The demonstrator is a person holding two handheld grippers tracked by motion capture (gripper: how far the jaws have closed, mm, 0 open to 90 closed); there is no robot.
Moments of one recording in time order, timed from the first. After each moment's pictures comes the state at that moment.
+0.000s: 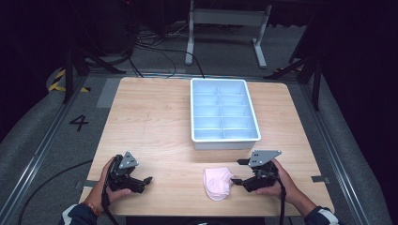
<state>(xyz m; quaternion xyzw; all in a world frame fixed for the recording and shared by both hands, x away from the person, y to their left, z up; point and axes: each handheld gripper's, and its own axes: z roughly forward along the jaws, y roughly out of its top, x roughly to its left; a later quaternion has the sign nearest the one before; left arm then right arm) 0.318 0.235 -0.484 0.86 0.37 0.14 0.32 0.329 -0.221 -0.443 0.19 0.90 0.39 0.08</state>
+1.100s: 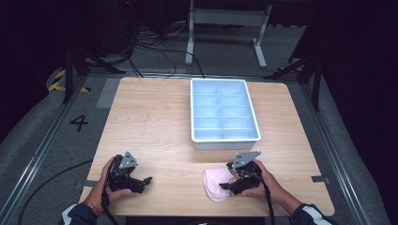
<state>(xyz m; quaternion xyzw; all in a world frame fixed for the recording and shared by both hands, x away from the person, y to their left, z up) 0.317 0.235 -0.484 0.86 0.37 0.14 0.32 0.340 -0.186 -0.476 0.20 0.91 0.36 0.04</state>
